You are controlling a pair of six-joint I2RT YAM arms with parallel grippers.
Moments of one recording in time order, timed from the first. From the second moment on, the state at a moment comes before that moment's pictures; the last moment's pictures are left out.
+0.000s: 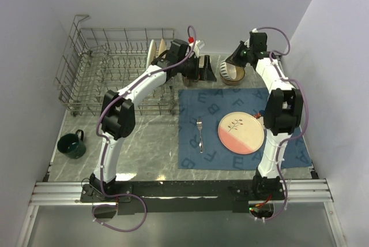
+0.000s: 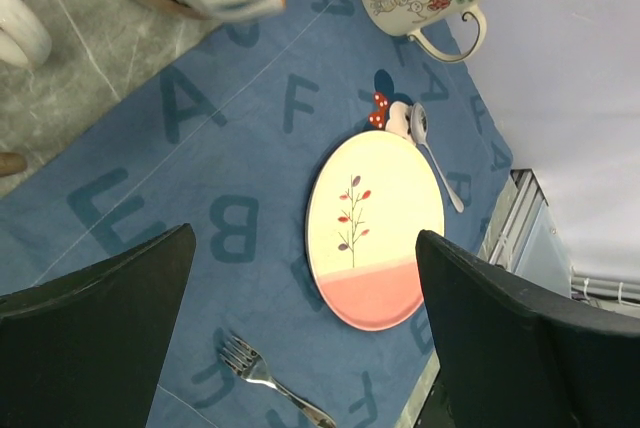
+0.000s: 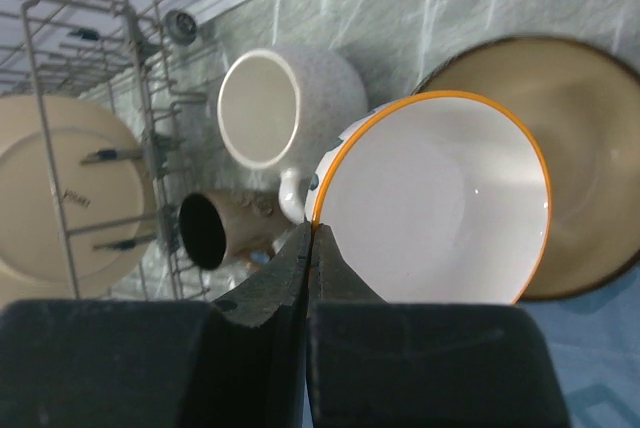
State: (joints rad) left arm -0.58 2.20 2.04 -0.39 0.58 -0.45; right arm 0.03 2.08 1.86 -0.42 -0.33 0.59
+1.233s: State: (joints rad) left arm -0.49 1.78 1.81 -0.35 0.62 -0.41; right arm 0.20 1.71 1.67 -0.37 -0.56 0.76
